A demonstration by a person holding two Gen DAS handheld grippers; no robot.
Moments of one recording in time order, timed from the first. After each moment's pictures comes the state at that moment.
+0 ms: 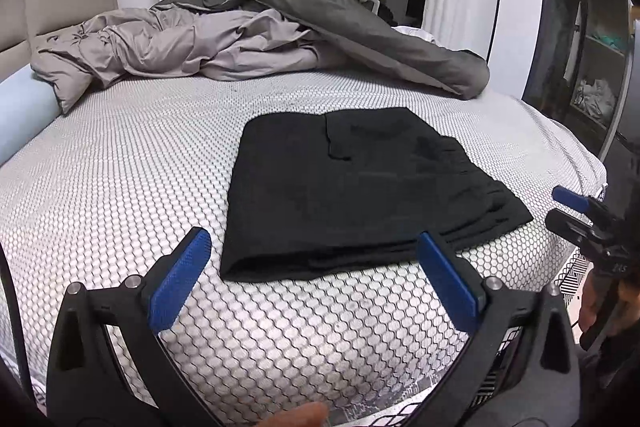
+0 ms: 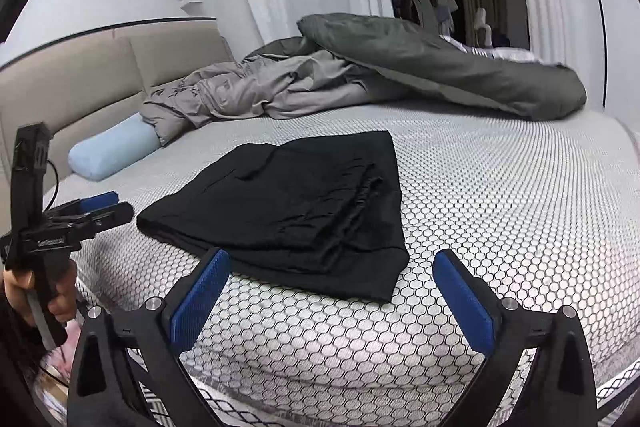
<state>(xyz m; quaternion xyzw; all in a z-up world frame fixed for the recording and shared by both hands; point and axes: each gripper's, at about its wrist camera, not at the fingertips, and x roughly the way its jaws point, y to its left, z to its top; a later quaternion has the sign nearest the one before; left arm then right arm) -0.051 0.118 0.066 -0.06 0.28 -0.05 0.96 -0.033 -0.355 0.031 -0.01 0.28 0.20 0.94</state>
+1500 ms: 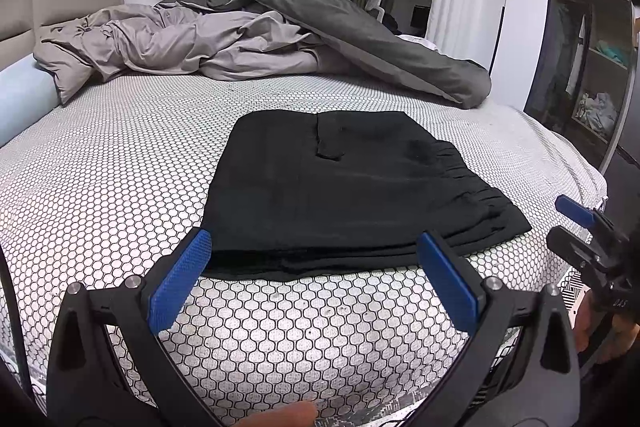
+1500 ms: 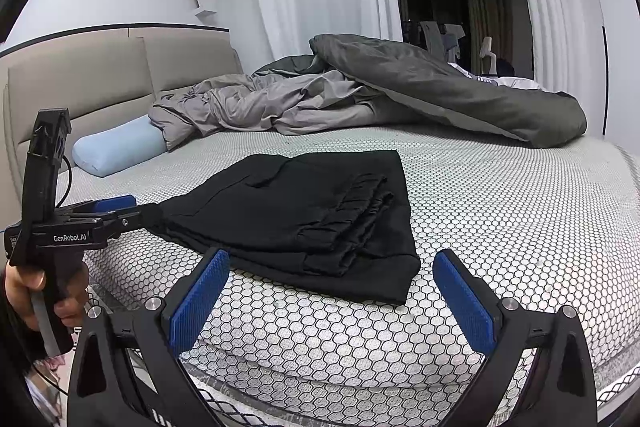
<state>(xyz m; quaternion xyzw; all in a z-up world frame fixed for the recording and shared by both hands) -0.026 0.117 0.045 -0.08 0.26 -0.05 0.96 -0.056 -0.363 0.028 -0.02 0.24 0.21 0.95</state>
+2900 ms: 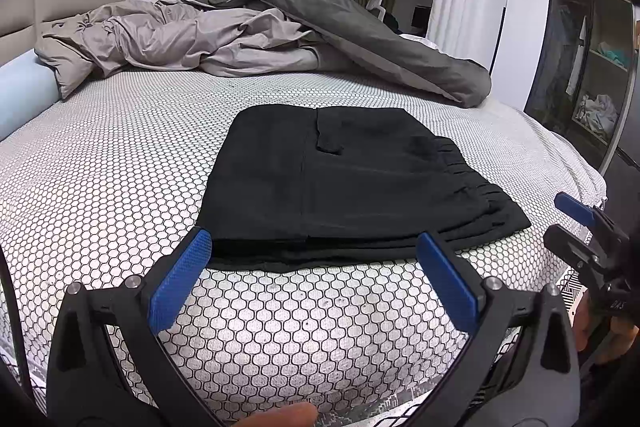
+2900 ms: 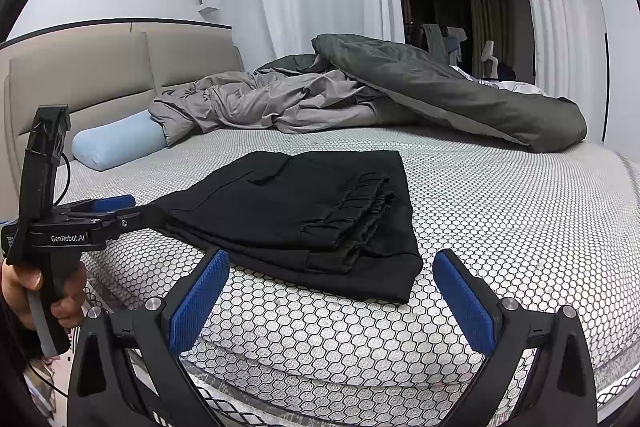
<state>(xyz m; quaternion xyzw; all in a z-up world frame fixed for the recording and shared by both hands) -0.023 0.122 0.037 -0.08 0.26 -0.06 0.96 -0.053 -0.364 0.027 -0.03 0.24 0.21 0.95</state>
